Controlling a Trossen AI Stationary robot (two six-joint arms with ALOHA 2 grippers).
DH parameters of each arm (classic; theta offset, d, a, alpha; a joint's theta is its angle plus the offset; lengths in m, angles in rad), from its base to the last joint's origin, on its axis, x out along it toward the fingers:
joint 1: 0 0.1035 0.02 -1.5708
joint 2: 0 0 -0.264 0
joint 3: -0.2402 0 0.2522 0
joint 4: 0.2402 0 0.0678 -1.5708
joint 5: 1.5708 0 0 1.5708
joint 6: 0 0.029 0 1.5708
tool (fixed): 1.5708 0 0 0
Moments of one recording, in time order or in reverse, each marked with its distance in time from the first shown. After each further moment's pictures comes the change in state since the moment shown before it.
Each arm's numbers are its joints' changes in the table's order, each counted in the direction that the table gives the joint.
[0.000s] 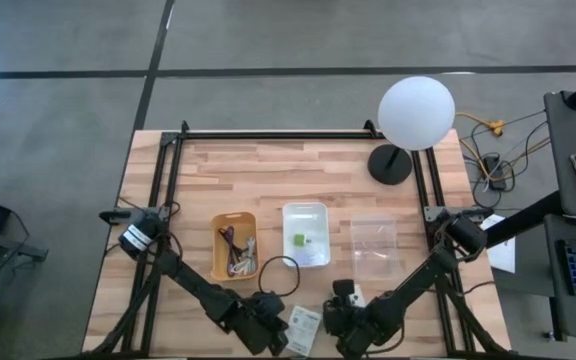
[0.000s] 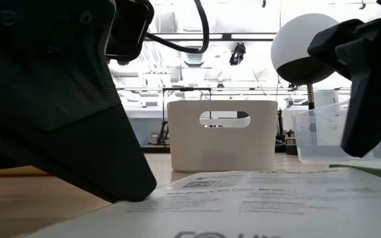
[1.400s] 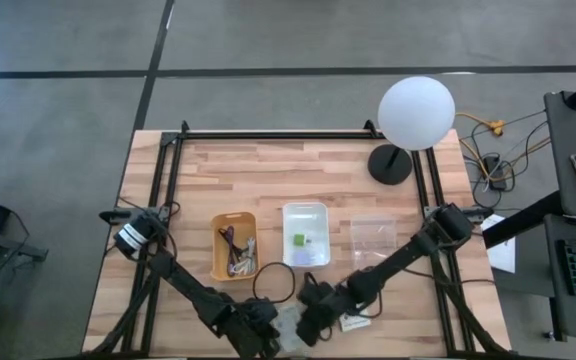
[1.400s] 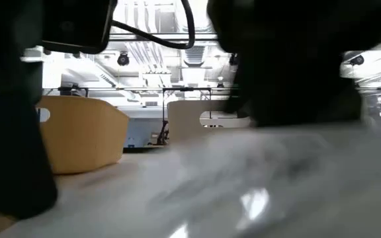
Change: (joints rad) left arm -0.013 0.023 0.013 0.016 0.026 -0.023; right arm -0.202 0.006 0.063 -0.512 -0.372 0.570
